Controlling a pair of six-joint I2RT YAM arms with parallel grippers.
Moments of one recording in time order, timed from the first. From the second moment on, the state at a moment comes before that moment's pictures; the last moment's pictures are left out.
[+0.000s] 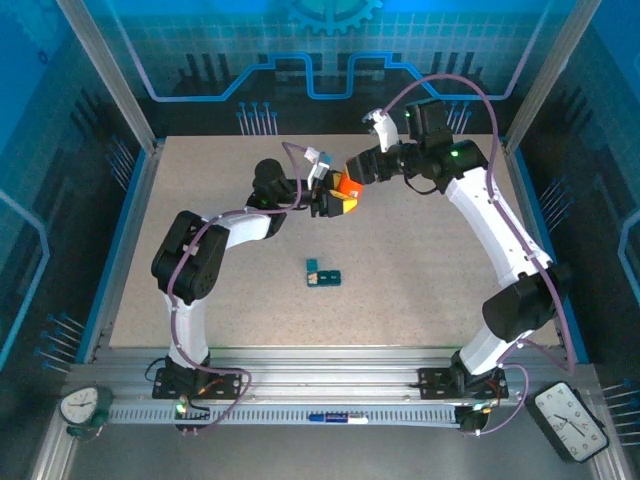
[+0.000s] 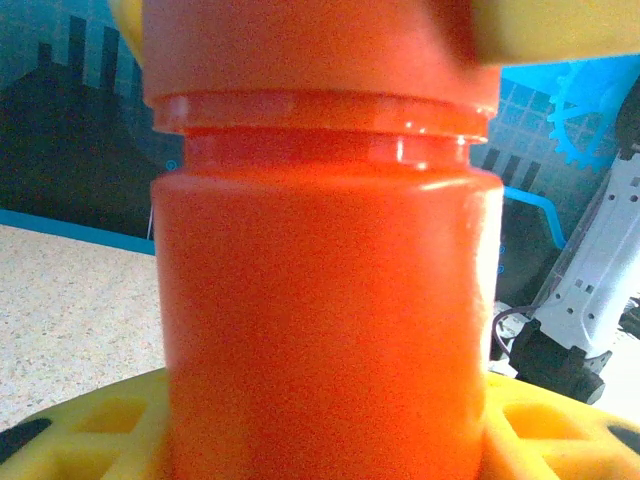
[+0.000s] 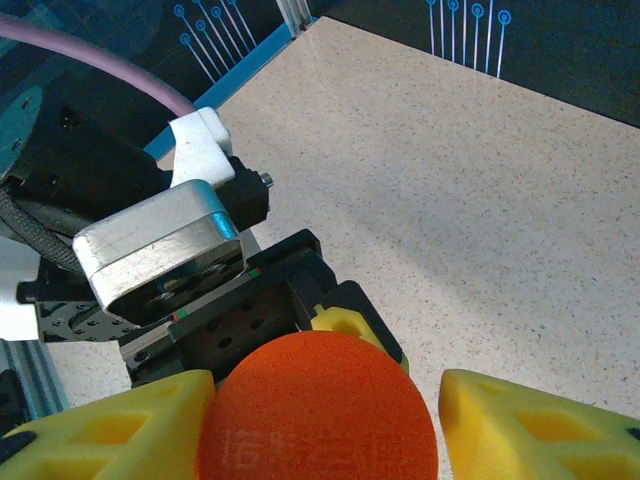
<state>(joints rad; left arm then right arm) -0.40 2.00 1.23 1.03 1.19 -0.51 0.36 1.64 1.78 -0.81 -0.51 -0.03</state>
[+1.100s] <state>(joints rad) -0.40 2.00 1.23 0.97 1.18 -0.54 0.28 1.59 1.58 -0.61 -0.64 0.19</state>
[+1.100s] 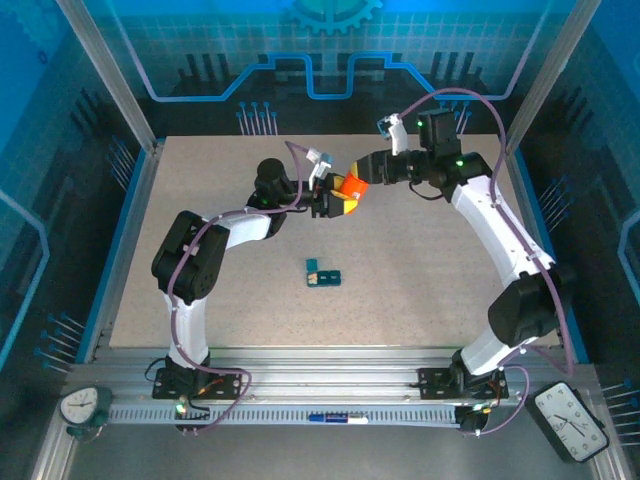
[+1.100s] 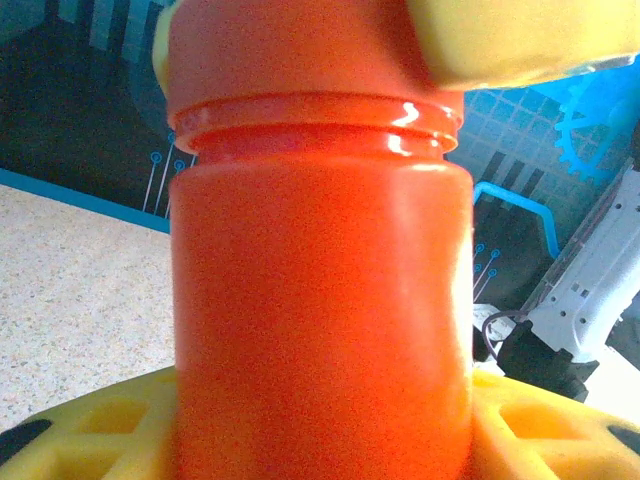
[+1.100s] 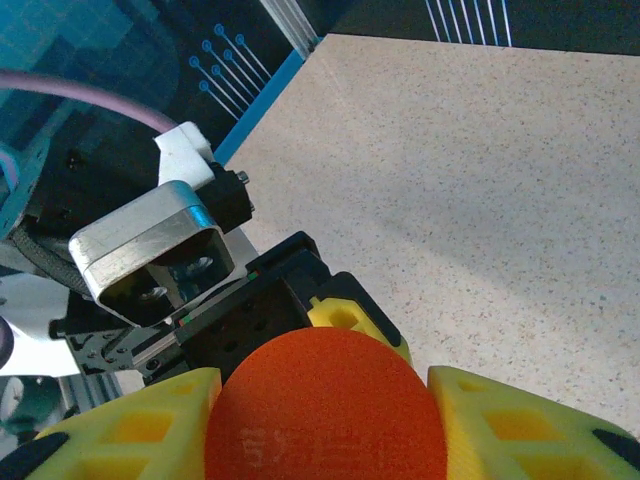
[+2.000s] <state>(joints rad) -0.40 2.00 1.24 1.06 1.18 -0.56 0.29 1.45 1.38 -0.33 -0.63 0.28</state>
